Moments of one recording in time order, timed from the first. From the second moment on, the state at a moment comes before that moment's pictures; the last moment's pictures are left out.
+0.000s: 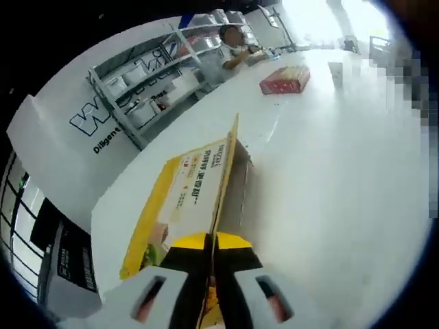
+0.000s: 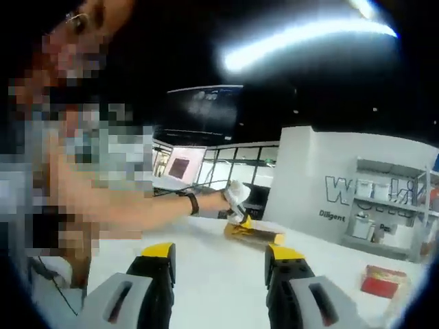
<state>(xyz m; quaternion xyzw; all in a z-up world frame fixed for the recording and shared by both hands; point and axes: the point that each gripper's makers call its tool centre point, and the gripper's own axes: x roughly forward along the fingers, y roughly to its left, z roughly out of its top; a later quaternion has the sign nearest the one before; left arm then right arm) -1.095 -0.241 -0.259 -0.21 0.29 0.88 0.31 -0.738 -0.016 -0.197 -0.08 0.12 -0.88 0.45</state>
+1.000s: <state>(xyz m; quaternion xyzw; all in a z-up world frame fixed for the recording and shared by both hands) -1.085 -0.240 -0.219 -0.16 0.06 0.93 0.32 -0.946 -0.165 -0.199 0.03 0.05 -0.87 0.49</state>
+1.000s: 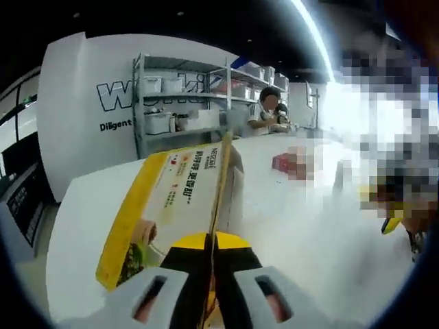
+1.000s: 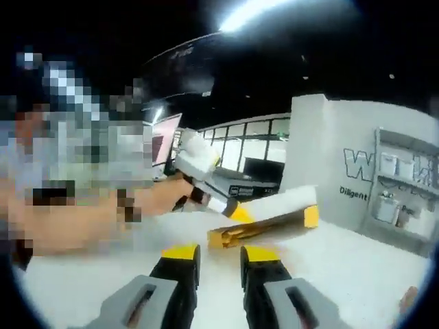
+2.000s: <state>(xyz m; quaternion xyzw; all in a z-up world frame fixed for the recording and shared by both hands) -1.046 -0.313 -0.195 0.14 -0.16 0.94 0.26 -0.981 -0.235 -0.245 0.03 0.05 -0.87 0.48</state>
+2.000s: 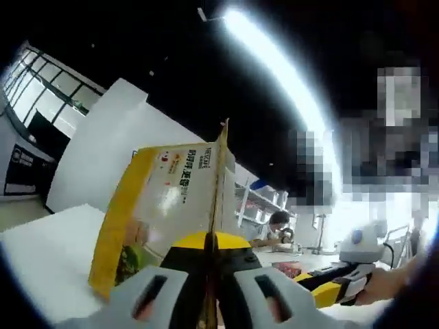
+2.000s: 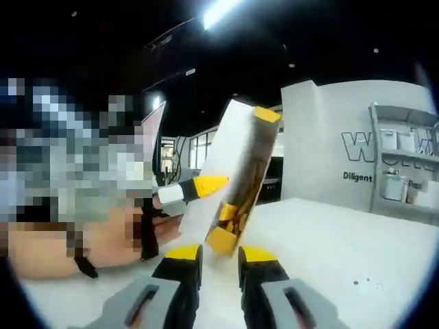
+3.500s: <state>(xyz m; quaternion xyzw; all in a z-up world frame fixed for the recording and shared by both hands) -1.002 -0.307 -0.242 0.04 -0.24 0.95 0.22 -1.008 -0.289 -0.268 -0.02 0.22 -0.88 0.42</state>
